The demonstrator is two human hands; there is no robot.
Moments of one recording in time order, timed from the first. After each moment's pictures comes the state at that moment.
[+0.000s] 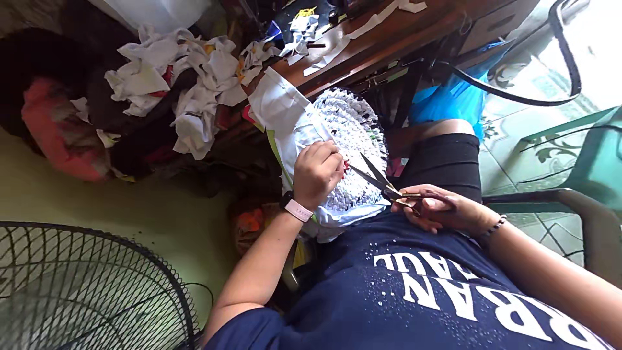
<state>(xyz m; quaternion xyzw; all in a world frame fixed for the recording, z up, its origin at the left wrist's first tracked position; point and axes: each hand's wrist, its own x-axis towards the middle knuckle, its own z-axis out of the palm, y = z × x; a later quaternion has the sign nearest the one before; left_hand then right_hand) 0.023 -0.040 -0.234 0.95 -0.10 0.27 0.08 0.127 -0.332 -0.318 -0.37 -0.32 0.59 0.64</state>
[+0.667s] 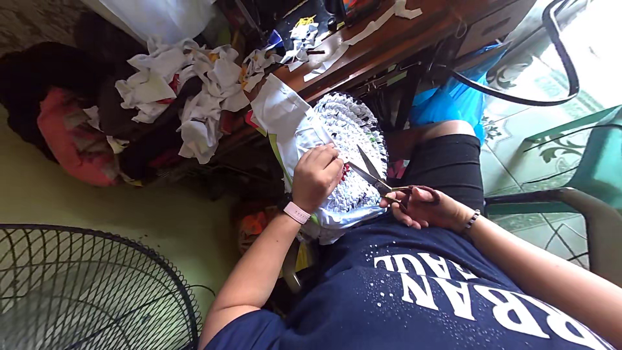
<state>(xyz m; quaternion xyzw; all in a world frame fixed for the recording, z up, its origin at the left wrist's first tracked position) 0.021 -0.034 -0.231 0.96 -0.14 0.25 0.06 0.121 -0.309 -0.336 -0.24 -0.28 0.65 0.66</state>
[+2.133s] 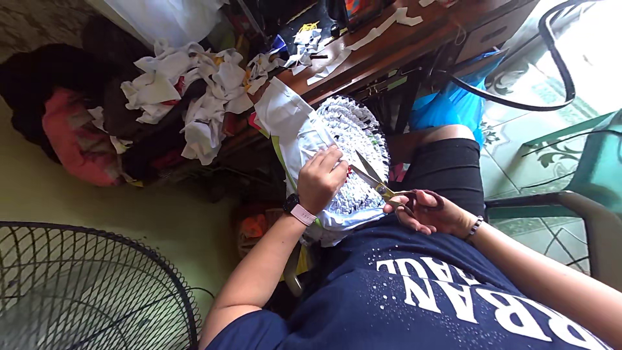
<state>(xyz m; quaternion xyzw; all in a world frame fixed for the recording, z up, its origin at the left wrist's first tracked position) 0.020 -0.041 -0.236 0.95 -0.13 0.28 0.03 0.114 -0.313 -0.329 -0.22 -0.26 0.65 0.68</state>
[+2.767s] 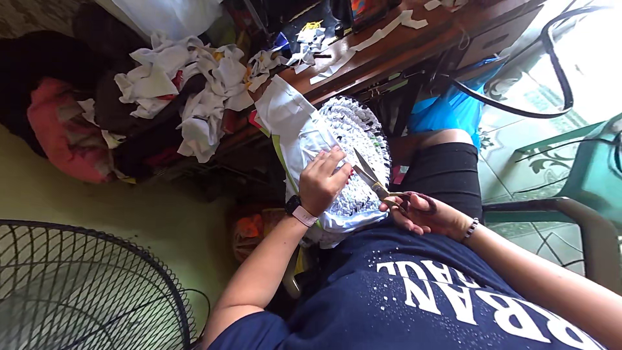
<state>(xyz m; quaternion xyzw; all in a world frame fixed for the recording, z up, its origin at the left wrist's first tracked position) 0.019 -0.039 -0.246 0.93 -0.14 0.33 0.07 0.113 -0.301 -0.321 -0.26 -0.27 0.63 0.68</state>
